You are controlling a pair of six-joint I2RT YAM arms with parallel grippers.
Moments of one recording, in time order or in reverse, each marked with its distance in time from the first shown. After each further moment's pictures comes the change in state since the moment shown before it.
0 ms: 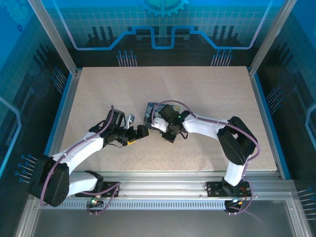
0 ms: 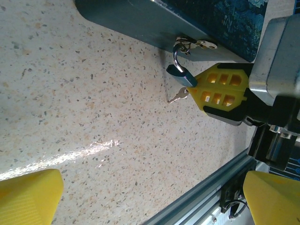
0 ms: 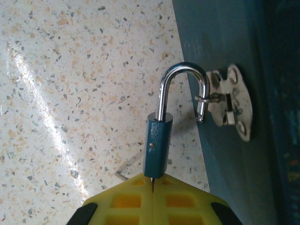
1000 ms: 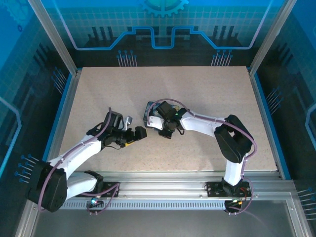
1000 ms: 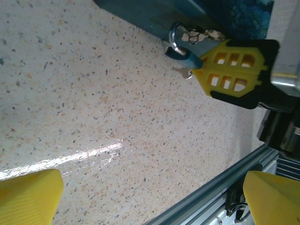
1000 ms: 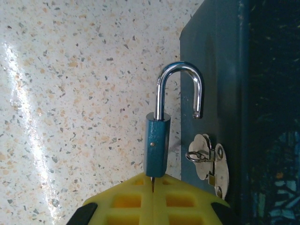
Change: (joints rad) left arm 0.011 -0.075 -0.032 -0.024 -0.035 -0.001; right arm 0.003 0.037 0.074 0.037 -0.027 -0.174
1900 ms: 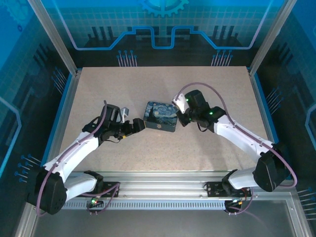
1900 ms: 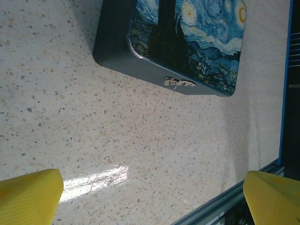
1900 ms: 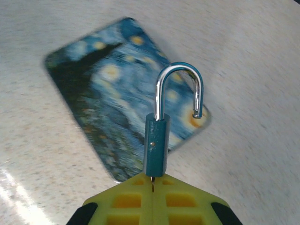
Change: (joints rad) left arm 0.019 -0.001 0.129 -0.082 -0.095 0.019; right arm -0.207 -0.467 -0.154 0.015 0.092 0.418
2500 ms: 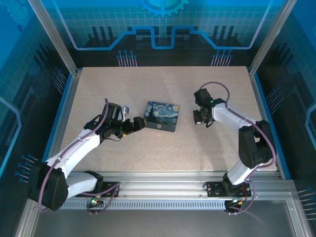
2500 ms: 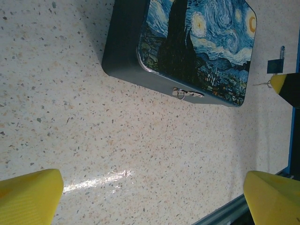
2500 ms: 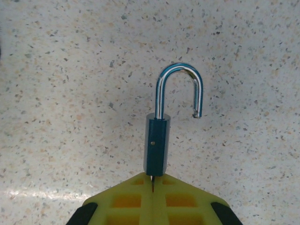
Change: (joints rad) left arm 0.000 0.037 0.023 0.005 -0.034 0.000; right arm -0.229 0.290 0.038 -0.179 0.169 0.366
